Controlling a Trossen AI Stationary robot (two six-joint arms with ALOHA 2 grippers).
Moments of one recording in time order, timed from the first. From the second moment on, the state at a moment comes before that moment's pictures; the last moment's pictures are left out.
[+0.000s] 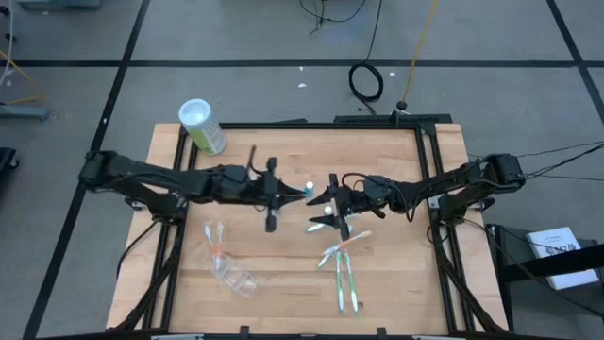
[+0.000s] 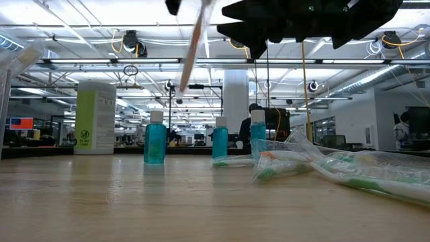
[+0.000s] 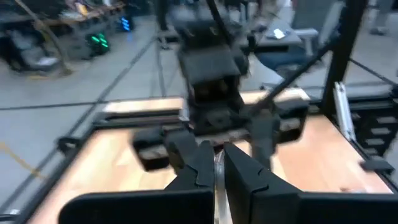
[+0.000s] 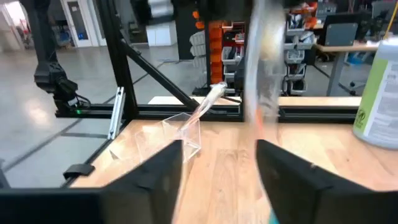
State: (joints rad) left arm -0.12 1.32 1.01 0.13 -0.13 0.08; right arm 0.06 1.48 0.70 0.73 -0.14 0.08
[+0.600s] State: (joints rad) left arm -0.76 0.98 0.95 -0.42 -1.07 -0.54; right arm 0.05 1.28 0.70 0.54 -0.19 0.14
